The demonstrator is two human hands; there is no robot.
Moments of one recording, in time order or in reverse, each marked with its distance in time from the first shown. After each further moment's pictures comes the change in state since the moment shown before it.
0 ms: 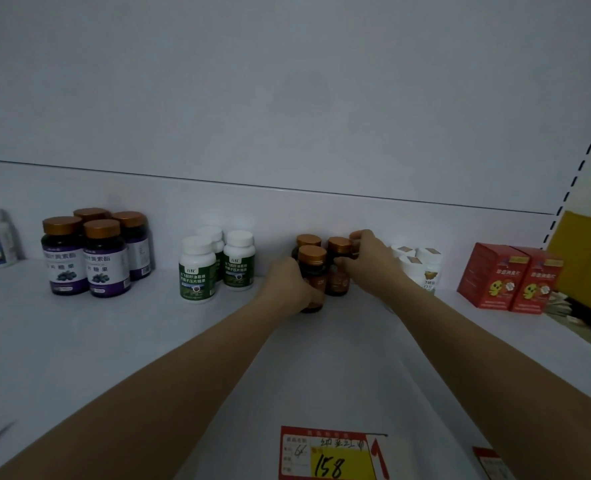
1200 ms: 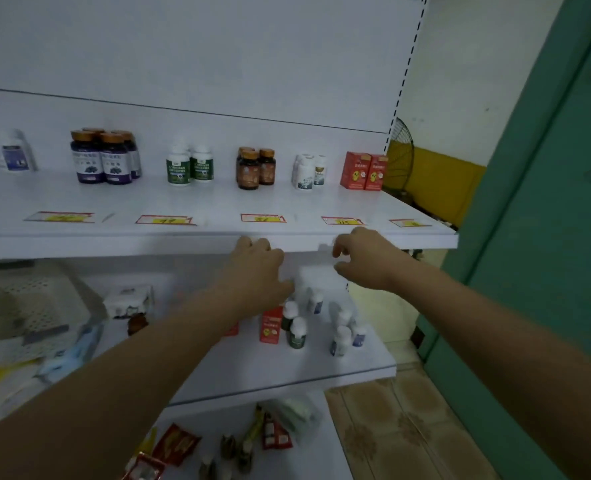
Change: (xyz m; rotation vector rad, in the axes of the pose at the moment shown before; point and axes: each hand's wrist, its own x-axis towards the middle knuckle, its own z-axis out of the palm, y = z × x) left_hand -0.342 -0.009 0.005 0.691 -0.109 0.408; right_hand -0.373 0.000 -0.104 -0.606 -0.211 -0.072
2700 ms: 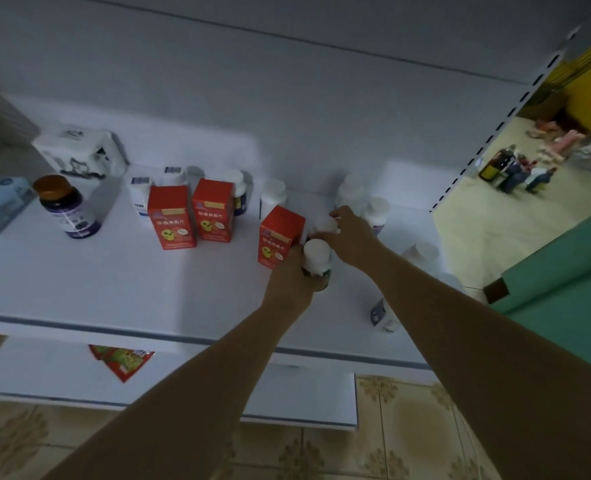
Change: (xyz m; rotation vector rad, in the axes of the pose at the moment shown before) left_hand 0.158 -0.019 0.392 -1.085 0.008 -0.660; right_hand 0.227 0.105 0.357 0.654 -0.326 0.147
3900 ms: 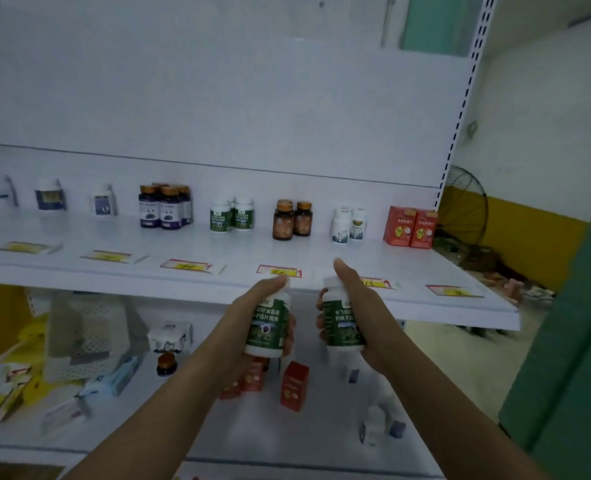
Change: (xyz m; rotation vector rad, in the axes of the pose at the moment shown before) left_hand -0.264 0.250 -0.201 -0.621 -0.307 0.241; right_hand -0.291 -0.210 -0.142 0.912 -0.043 -0.294
